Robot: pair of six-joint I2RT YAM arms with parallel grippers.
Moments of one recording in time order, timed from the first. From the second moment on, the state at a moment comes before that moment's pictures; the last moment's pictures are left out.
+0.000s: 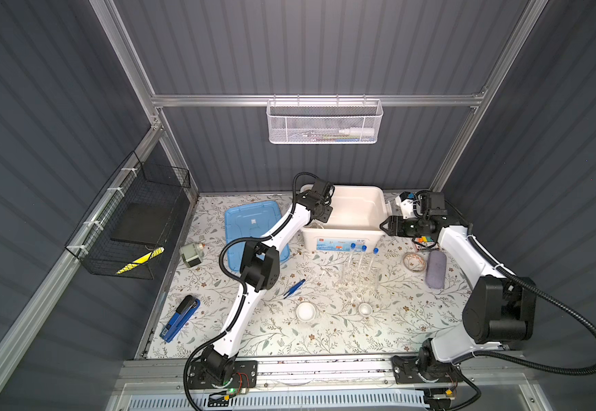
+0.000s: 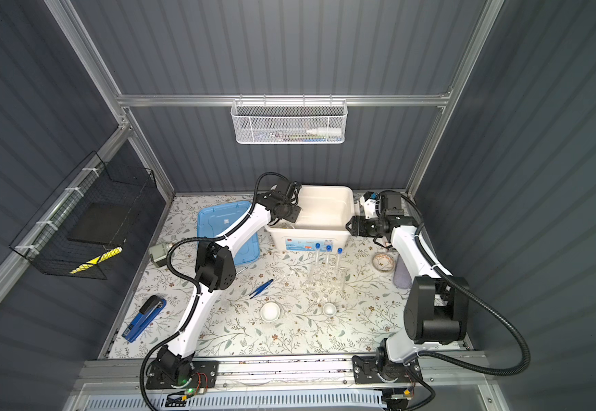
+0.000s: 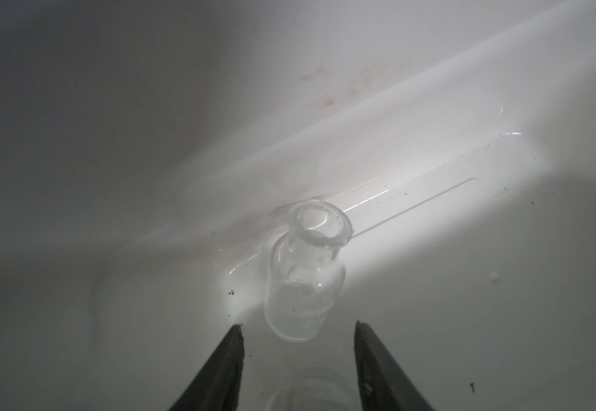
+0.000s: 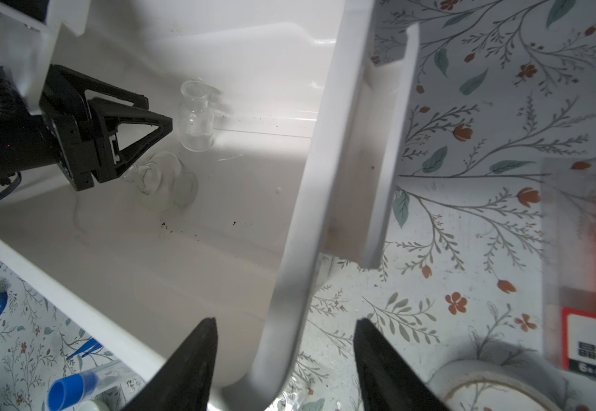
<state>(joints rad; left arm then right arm) -0.59 2.53 2.46 -0.80 -0.11 0.01 -0.02 1.56 1.24 -0.56 -0.44 0.05</state>
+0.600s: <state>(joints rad) -0.59 2.39 2.36 -0.74 -0.08 -0.04 -0.03 1.47 1.21 -0.52 -0.40 0.11</state>
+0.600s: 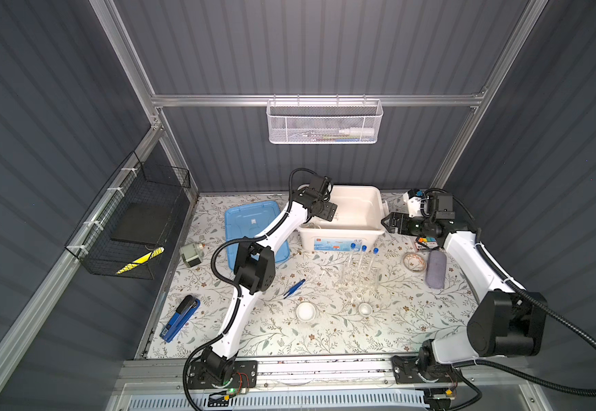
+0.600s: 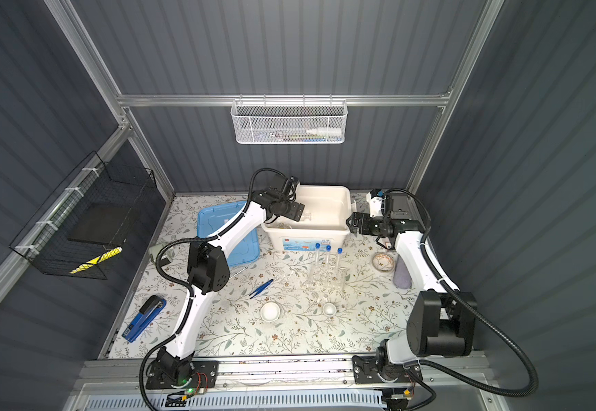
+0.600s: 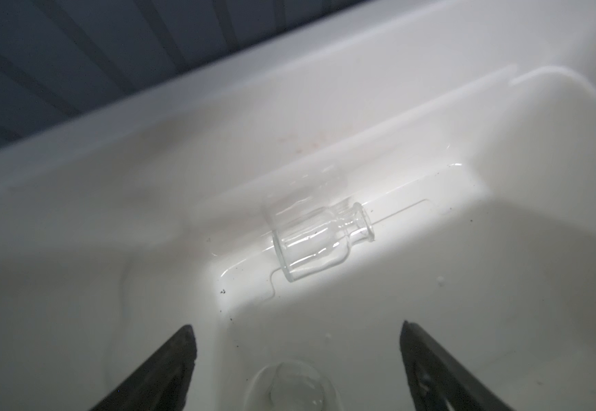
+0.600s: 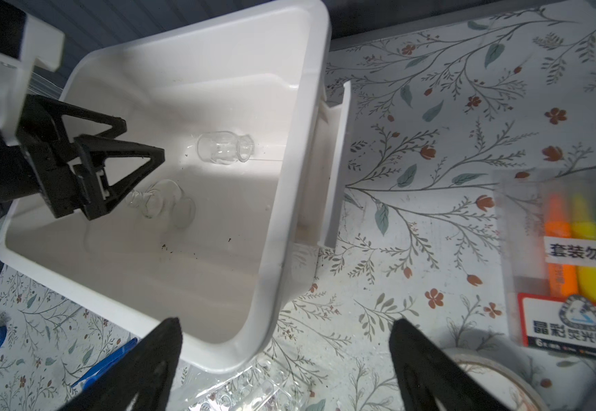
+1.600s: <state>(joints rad) -0.59 1.66 1.51 -0.52 -0.23 -0.03 -0.04 1.39 1.15 -0.46 -0.34 0.16</state>
